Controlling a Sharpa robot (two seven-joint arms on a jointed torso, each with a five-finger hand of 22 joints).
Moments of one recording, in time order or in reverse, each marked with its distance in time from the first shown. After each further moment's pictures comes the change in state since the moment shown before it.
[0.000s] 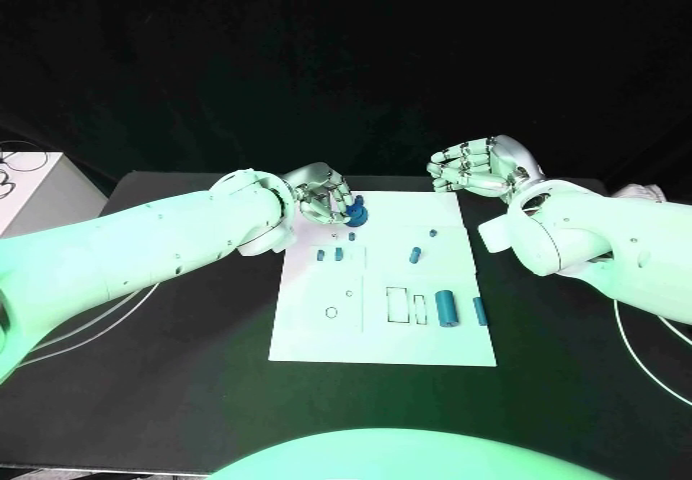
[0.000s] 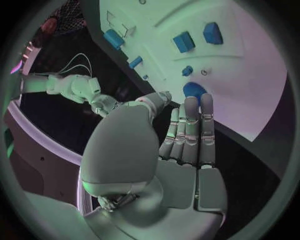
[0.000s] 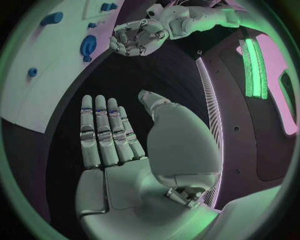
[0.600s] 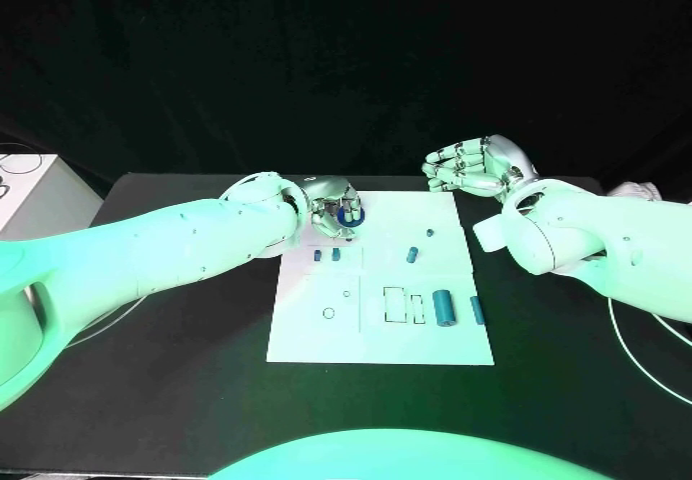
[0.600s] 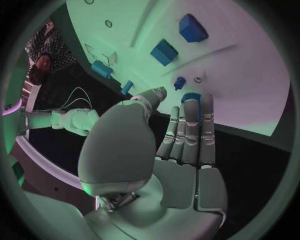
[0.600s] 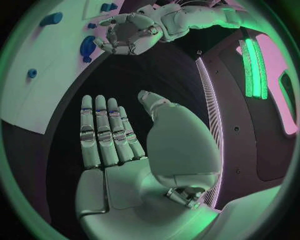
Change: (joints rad) left arm -0.002 0.094 -0.036 -0.103 -0.260 0.044 0.058; left_hand -0.040 -0.031 -0.049 -0.009 -0.016 0.099 -0.024 -0.043 -0.105 0.020 -0.007 -0.016 -0.065 0.050 -0.003 0.114 -0.005 0.000 0.026 -0.003 0.032 0.022; right arm 0.000 0.005 0.000 -0.001 -0.002 0.000 0.000; right_hand 0.004 0.004 -0.002 -0.002 0.000 0.000 0.000 0.000 0.000 0.000 0.000 0.000 0.000 0.000 0.000 0.000 -0.001 0.000 -0.004 0.004 0.000 -0.001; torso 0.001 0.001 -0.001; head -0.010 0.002
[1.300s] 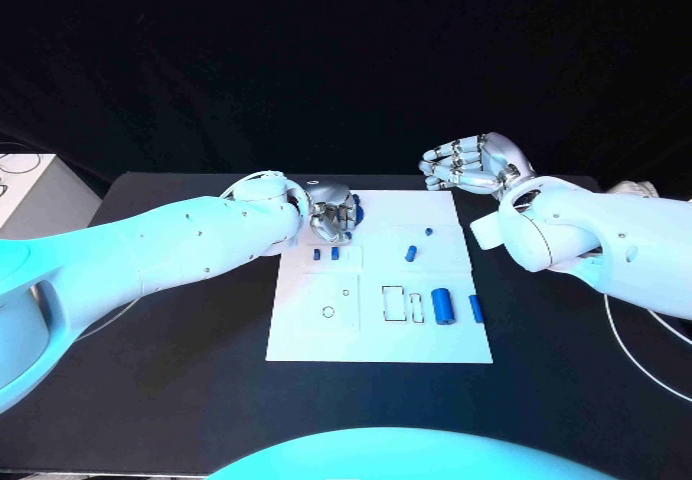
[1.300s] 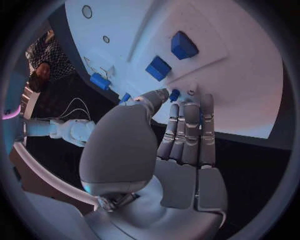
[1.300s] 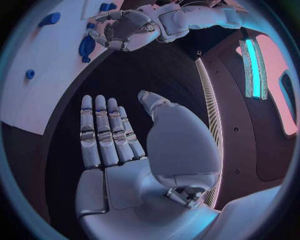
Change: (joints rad) left arm 0.000 0.026 -0.001 -0.029 -0.081 0.092 -0.032; left_hand 0.019 0.021 0.020 -0.011 0.000 0.077 -0.013 -0.007 -0.029 0.049 -0.015 0.006 -0.022 0.024 -0.009 0.067 0.025 0.000 0.011 -0.004 0.031 0.025; right arm 0.000 0.005 0.000 -0.005 -0.001 0.000 0.000; right_hand 0.000 0.000 0.000 0.000 0.000 0.000 0.000 0.000 -0.001 0.000 0.000 0.000 0.000 0.000 0.000 0.000 -0.001 0.000 0.000 0.000 0.000 -0.001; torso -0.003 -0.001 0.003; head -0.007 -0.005
